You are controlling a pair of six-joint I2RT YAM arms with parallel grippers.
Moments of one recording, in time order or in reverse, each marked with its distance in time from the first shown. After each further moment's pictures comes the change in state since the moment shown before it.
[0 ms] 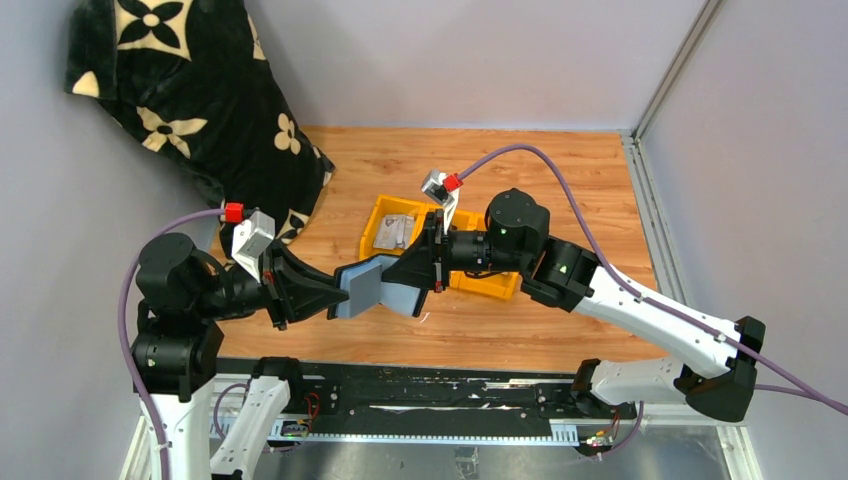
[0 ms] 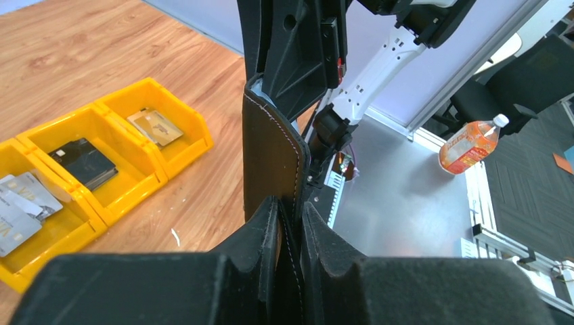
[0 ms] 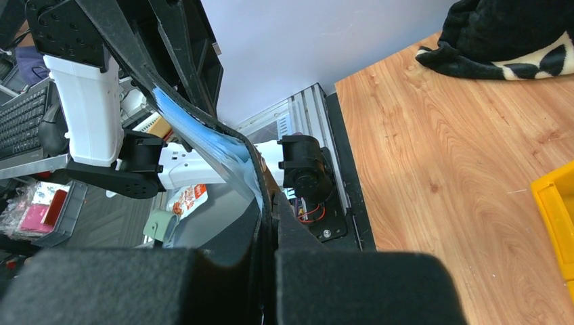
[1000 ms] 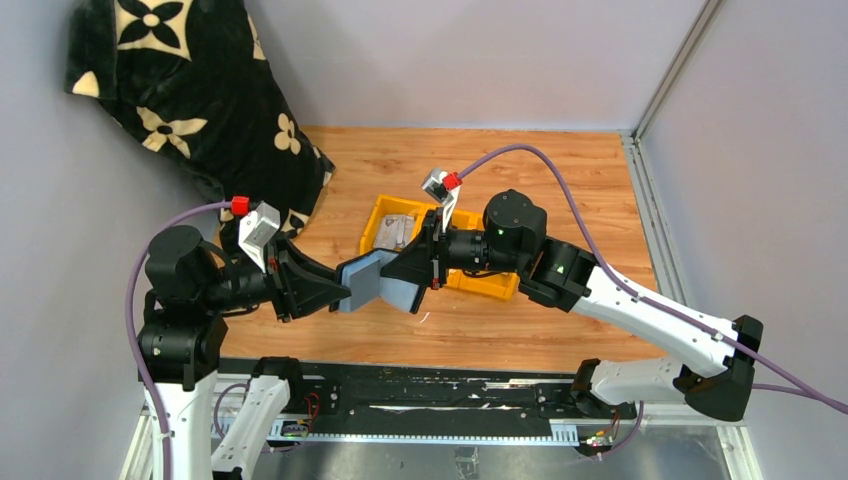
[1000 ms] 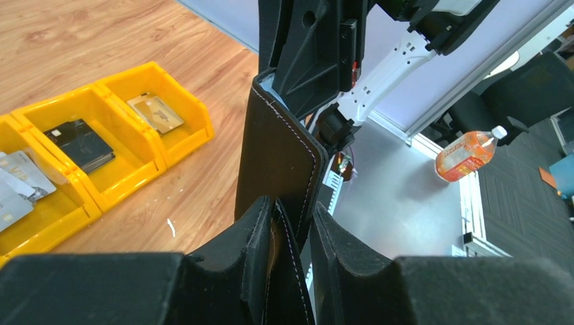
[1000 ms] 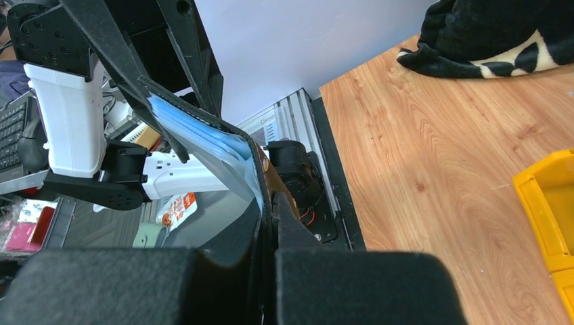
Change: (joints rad) left arm 0.000 0.022 -0.023 -0.007 -0.032 -0.023; right arm 0.000 0.006 -0.012 0.012 0.053 0.006
